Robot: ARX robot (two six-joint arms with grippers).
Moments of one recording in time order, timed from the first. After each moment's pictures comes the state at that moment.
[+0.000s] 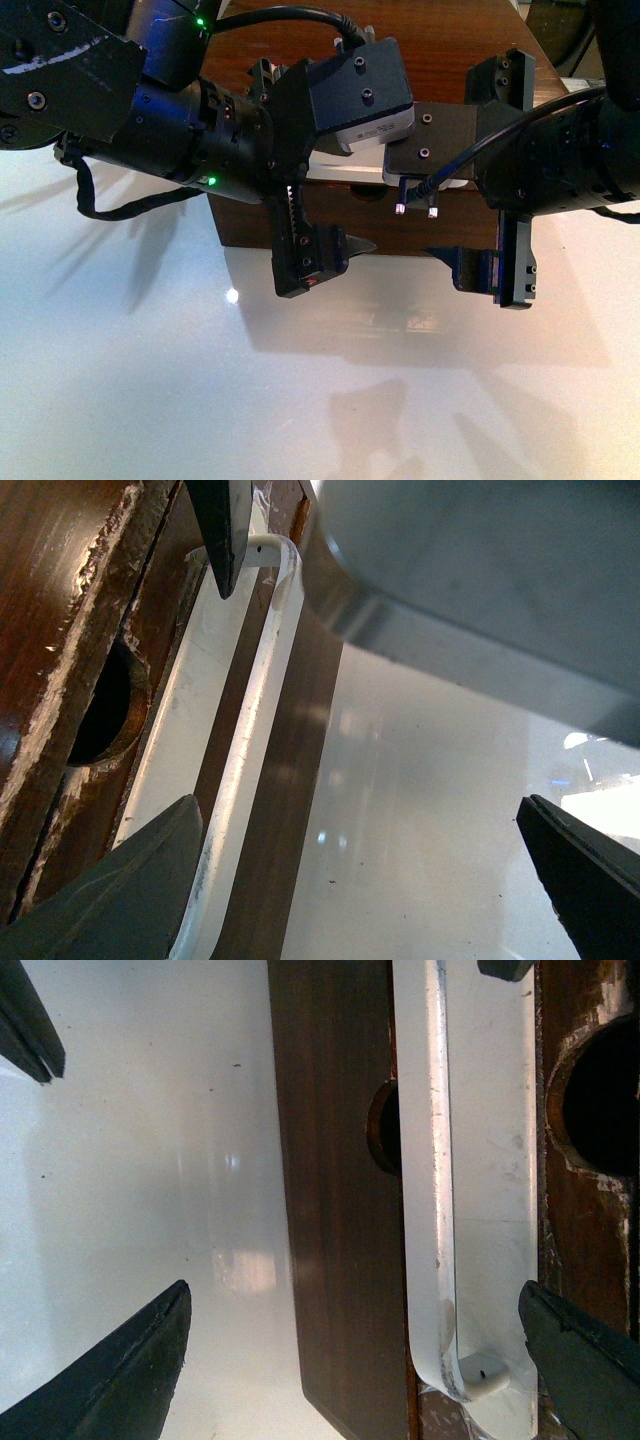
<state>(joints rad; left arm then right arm) -0.43 2.05 1.04 0.25 0.56 0.91 0.34 1.88 0.91 0.16 -0.18 -1.25</state>
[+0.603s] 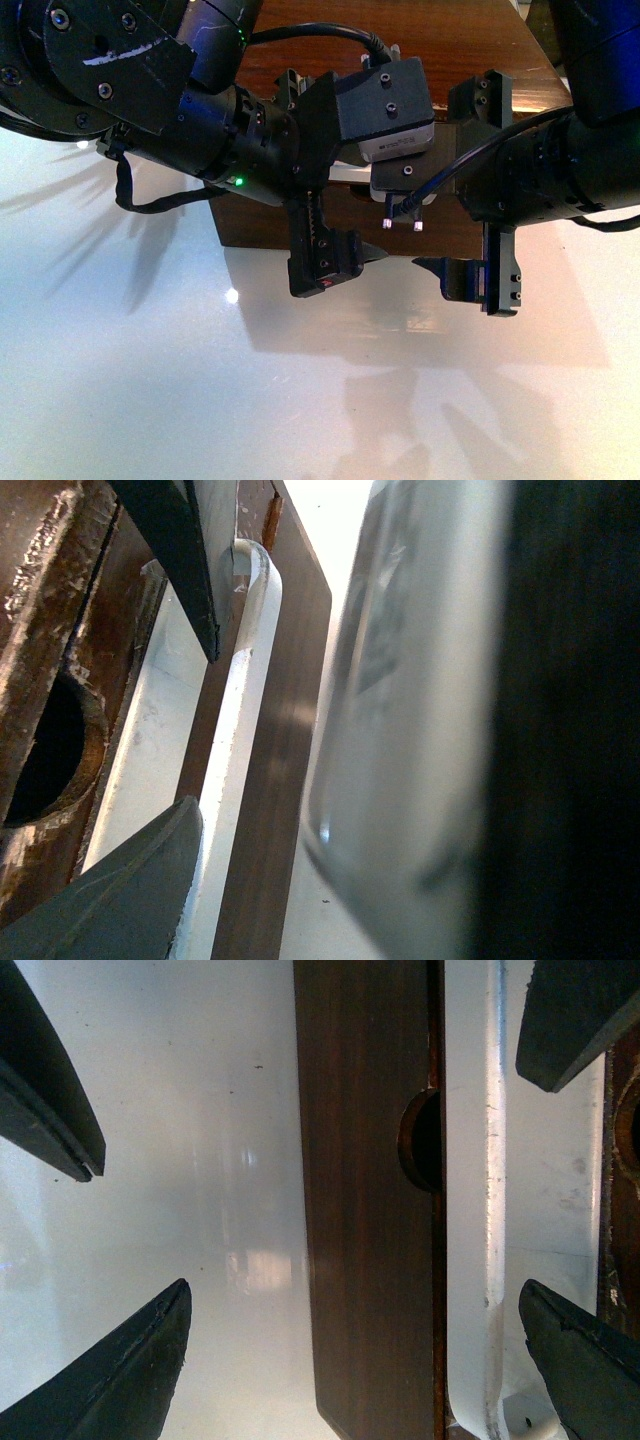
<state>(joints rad) -0.45 2.11 1.13 0.17 0.56 0.95 0.35 1.94 0.94 0.15 -0.19 -1.26</state>
